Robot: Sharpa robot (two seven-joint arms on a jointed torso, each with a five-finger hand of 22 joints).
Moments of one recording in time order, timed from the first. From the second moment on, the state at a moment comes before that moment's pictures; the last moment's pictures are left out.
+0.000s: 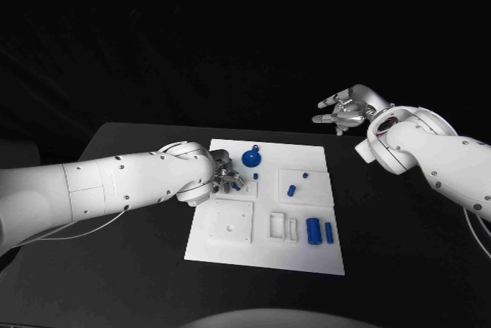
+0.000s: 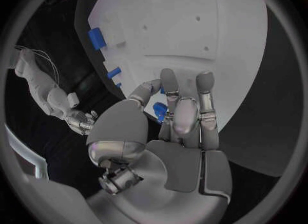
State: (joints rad) left arm 1.32 -0.62 -0.24 1.40 -0.99 -0.15 -0.59; left_hand 1.00 0.03 0.32 -0.23 0.69 1.04 0.07 0.24 1.06 1.47 -0.08 0.52 0.46 1.45 -0.13 1.30 0.99 0.03 1.30 -0.15 0.51 1.31; right arm 1.08 -0.72 0.34 1.30 -1.24 -0.29 -0.19; right_hand 1.28 -0.12 0.18 -0.06 0.26 0.97 0.12 0.06 0.06 1.23 0.00 0.90 1.03 1.44 -0.06 0.83 1.05 0.08 1.46 -0.09 0.21 1.15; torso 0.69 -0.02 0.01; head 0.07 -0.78
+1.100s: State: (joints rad) left arm 1.32 -0.63 -0.24 1.39 -0.99 -0.13 -0.58; left_hand 1.00 0.03 0.32 -0.23 0.69 1.04 0.07 0.25 1.07 1.47 -0.08 0.52 0.46 1.45 -0.13 1.30 0.99 0.03 1.30 -0.15 0.51 1.31; right arm 1.08 -0.72 0.34 1.29 -1.24 -0.28 -0.19; right_hand 1.28 -0.12 0.18 -0.07 0.26 0.97 0.12 0.06 0.06 1.23 0.00 0.90 1.03 1.44 -0.06 0.83 1.05 0.08 1.46 -0.09 0.21 1.15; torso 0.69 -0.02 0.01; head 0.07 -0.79
